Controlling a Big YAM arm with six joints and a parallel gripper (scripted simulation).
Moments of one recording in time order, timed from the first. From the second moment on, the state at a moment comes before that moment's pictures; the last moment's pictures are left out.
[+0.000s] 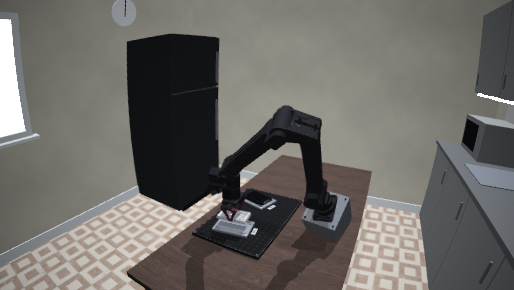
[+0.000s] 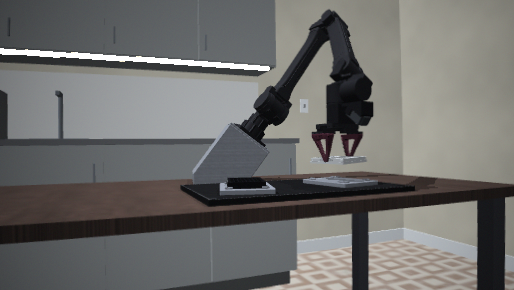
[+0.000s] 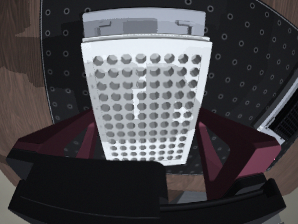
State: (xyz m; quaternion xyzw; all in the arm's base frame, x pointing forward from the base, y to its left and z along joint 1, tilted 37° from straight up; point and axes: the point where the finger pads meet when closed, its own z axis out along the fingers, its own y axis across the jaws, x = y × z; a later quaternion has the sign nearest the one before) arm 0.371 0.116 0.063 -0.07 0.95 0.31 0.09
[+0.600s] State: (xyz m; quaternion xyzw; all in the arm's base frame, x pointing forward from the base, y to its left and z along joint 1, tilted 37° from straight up) arm 0.371 0.116 0.063 -0.07 0.95 0.31 0.09
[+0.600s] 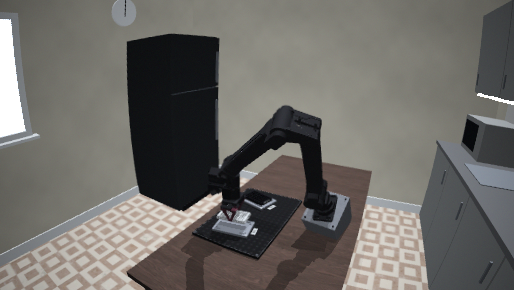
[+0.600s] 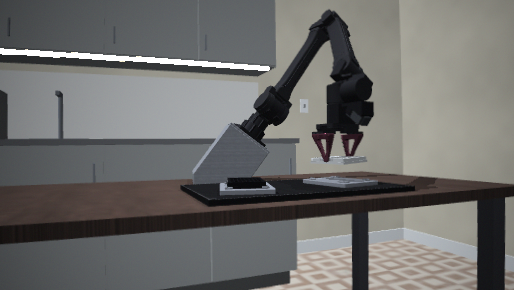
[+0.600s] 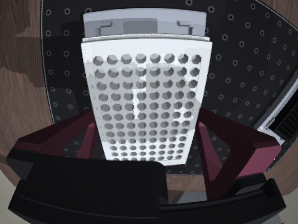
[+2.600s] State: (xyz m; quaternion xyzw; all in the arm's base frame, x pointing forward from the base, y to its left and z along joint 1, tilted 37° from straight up) arm 0.373 0.123 0.058 -0.07 0.95 0.31 0.09
